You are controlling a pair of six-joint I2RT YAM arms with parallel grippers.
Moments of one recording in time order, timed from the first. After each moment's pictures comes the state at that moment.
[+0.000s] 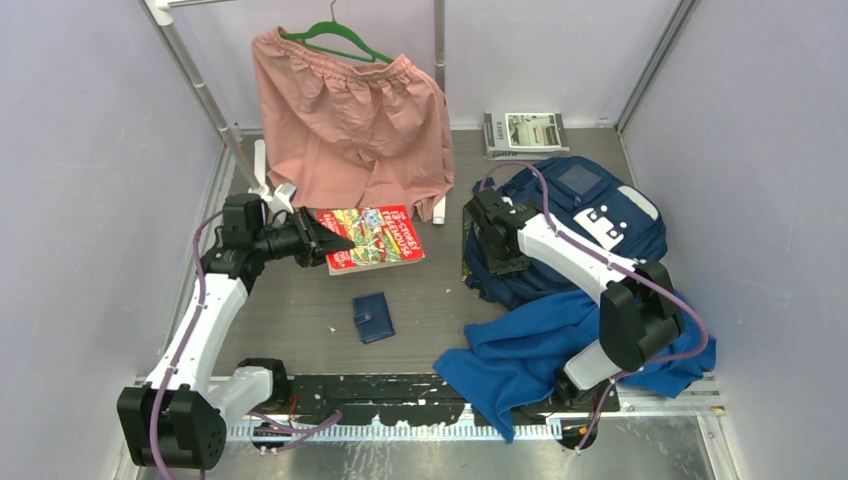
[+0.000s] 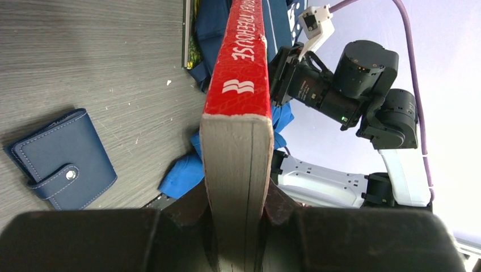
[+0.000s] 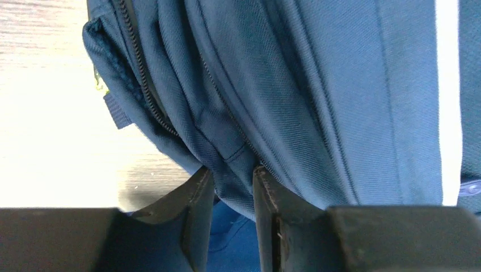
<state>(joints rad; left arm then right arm) -0.05 1.01 0.81 -0.43 0.87 -0.87 0.56 1.52 1.13 -0.95 0.26 0.37</state>
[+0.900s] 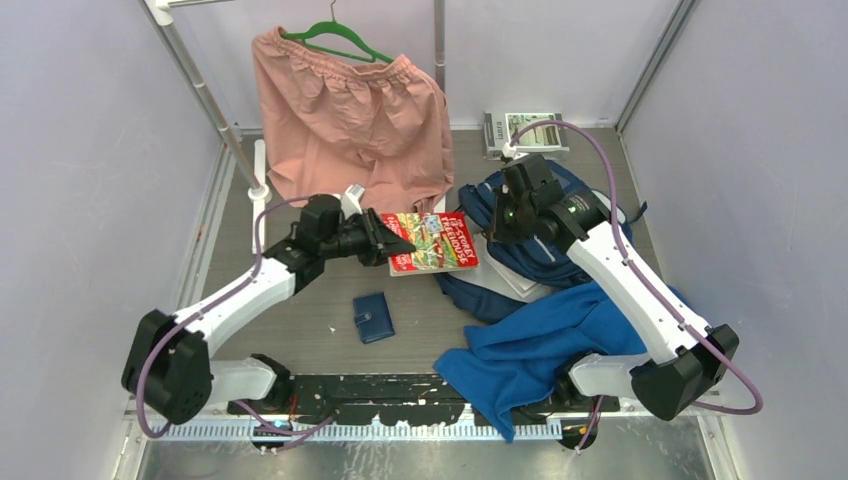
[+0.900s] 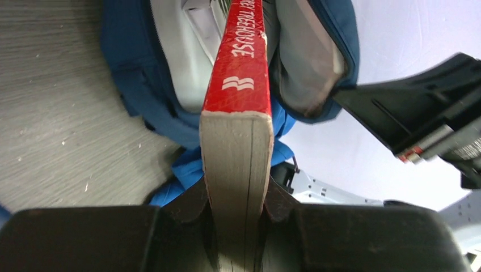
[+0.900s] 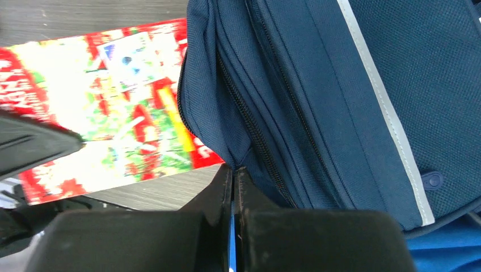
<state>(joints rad) -0.49 1.21 0.78 -0.03 0.57 -1.10 0.55 1.26 1.36 -0.96 0.07 0.48</state>
